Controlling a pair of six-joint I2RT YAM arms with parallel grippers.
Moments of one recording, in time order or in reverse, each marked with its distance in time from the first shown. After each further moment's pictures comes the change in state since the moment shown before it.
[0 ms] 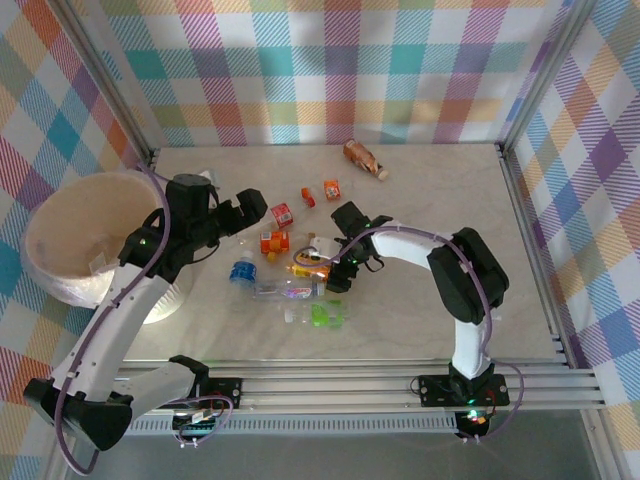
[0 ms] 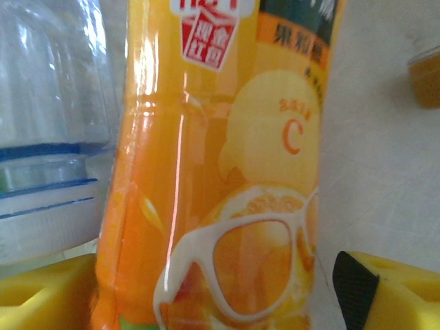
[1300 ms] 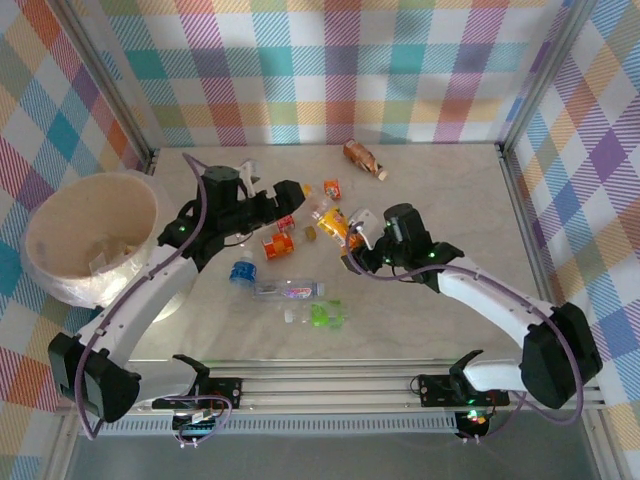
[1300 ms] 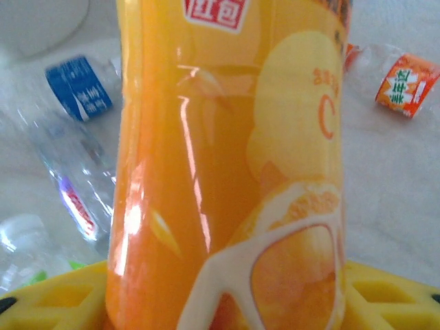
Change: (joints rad) left arm -0.089 0.158 -0.080 0.412 0.288 -0.071; right arm -0.065 -0.644 -0.392 0.325 0.011 0.589
